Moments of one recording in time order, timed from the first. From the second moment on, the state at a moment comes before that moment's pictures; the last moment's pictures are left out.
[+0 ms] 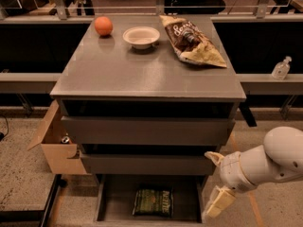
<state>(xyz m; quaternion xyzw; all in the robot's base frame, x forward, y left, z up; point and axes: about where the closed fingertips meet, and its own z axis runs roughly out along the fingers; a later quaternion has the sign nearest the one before) 0.405 -0.165 0.644 -0.59 0.75 0.19 0.24</state>
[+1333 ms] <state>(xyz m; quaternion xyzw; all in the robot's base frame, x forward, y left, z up) 0.423 -0.173 0.542 -0.58 0.76 0.17 0.22</state>
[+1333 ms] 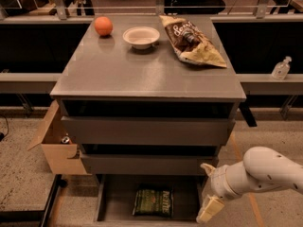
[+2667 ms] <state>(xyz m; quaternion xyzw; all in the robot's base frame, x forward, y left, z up) 0.442 -0.159 0.400 -0.55 0.76 0.26 0.21</state>
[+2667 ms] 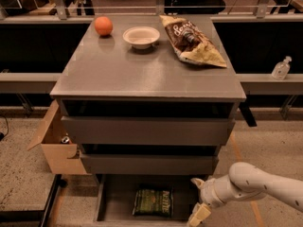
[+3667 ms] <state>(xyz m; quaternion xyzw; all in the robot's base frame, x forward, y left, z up) 0.456 -0.151 0.355 -0.56 0.74 0.29 0.22</state>
